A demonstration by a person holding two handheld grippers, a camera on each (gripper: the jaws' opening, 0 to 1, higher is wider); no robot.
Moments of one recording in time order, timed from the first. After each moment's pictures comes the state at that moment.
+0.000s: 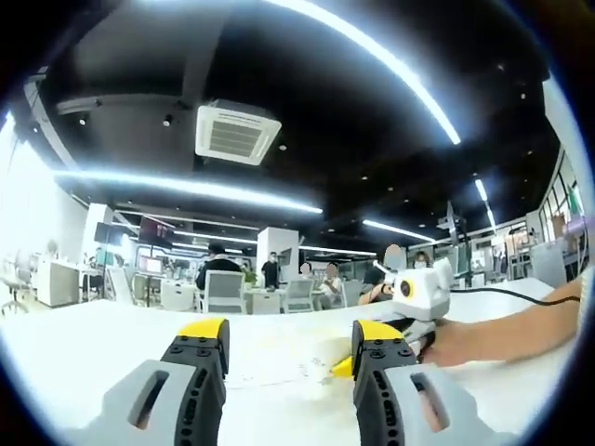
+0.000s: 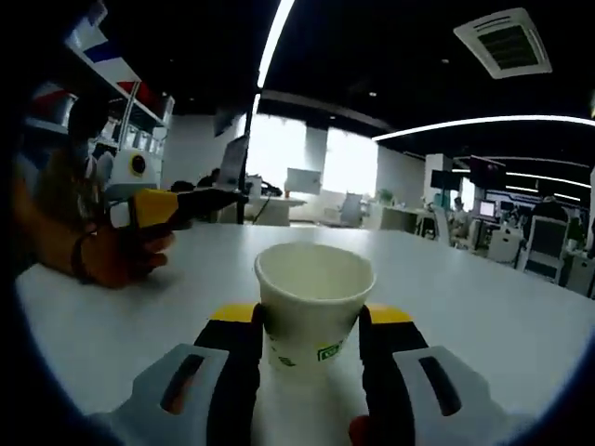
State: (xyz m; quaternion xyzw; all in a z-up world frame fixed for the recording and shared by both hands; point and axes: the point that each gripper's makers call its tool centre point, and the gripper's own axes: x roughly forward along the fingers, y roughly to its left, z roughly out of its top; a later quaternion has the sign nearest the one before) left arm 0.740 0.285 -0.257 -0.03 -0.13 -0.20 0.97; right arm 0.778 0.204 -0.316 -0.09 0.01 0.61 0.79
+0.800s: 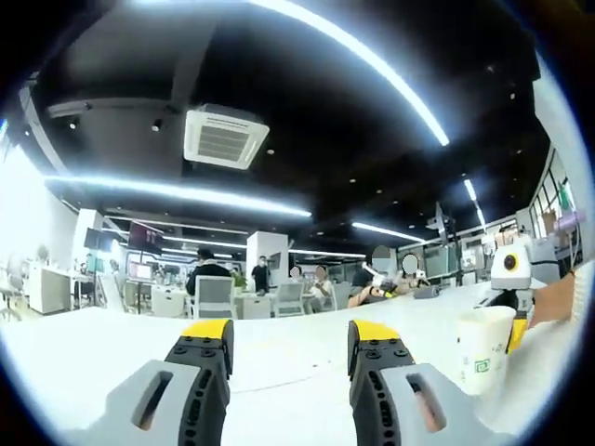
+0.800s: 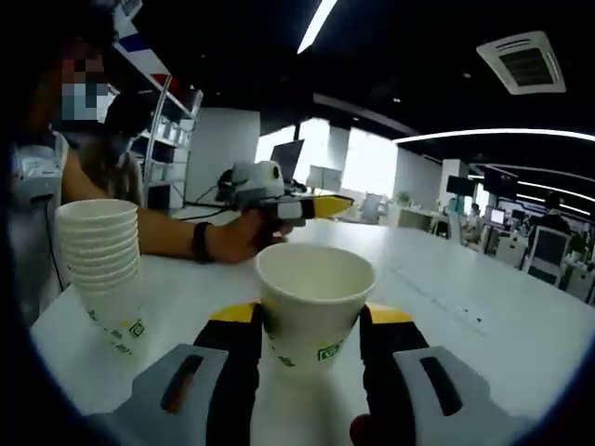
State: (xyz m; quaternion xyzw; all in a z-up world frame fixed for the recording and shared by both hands) left arm 0.732 0.268 -0.253 -0.02 -0.14 -0.22 0.96; right arm 0.630 0.102 -0.323 -0.11 0.02 0.63 0.77
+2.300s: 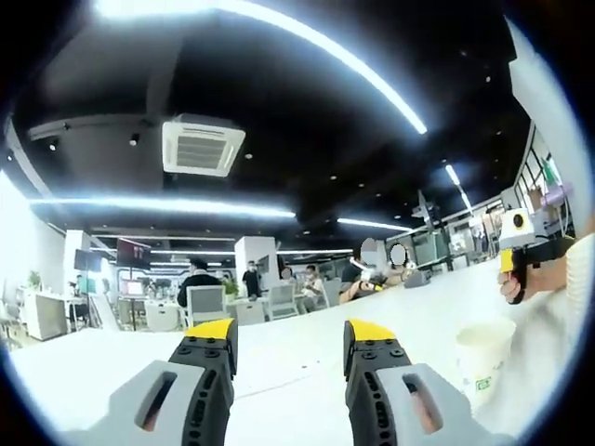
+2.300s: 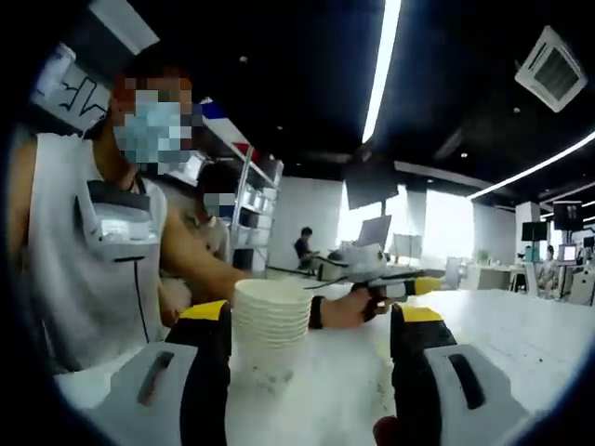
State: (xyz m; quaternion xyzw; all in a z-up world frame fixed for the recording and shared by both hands) left arm 0.724 0.252 -0.247 0.03 -0.16 -0.25 0.96; right arm 0.503 0.056 -0.260 0.02 -0.08 0.80 0.60
